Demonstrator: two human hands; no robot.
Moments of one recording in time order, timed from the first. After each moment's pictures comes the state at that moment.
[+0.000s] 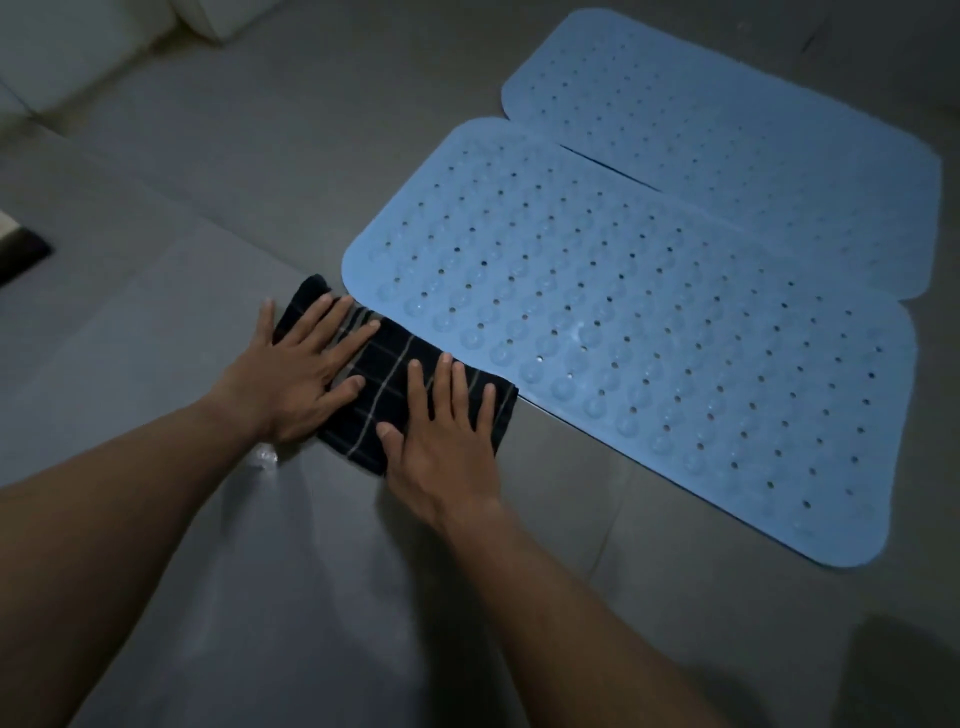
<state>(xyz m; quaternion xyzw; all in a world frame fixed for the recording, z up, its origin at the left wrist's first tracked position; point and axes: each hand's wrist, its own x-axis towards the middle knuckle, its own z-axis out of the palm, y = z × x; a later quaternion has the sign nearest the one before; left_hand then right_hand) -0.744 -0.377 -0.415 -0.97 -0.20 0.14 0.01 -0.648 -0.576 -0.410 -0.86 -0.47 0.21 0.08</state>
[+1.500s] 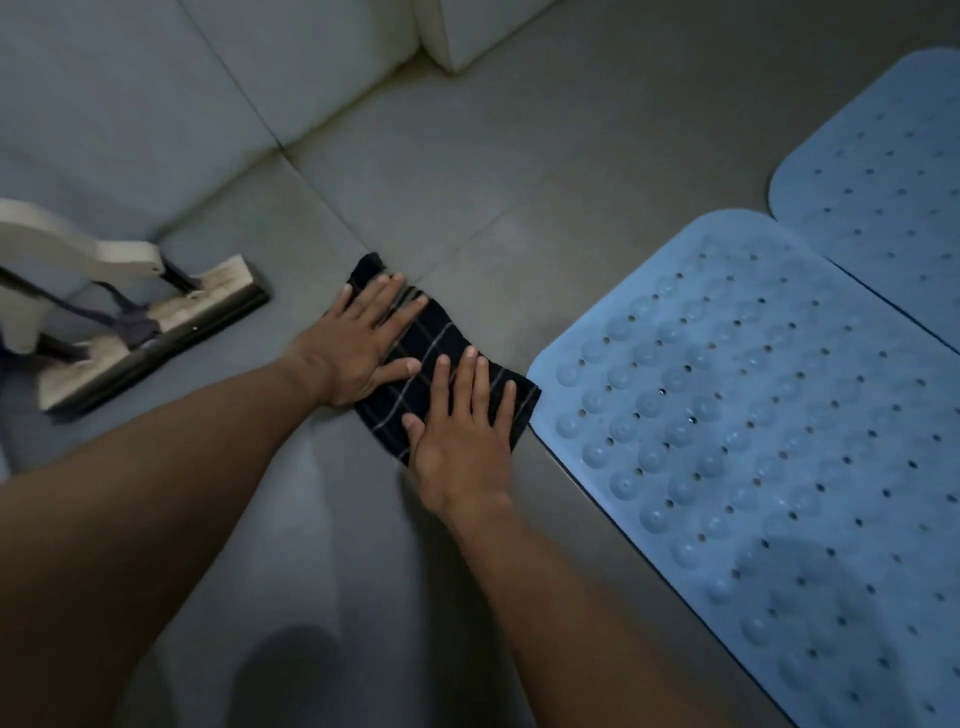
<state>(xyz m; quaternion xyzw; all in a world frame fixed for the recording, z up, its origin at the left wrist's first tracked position) -0.781 -0.178 -0.409 -0.93 -0.31 0.20 -0.03 -0.669 -0.351 -0.418 -0.78 -0.57 0.23 0.08</state>
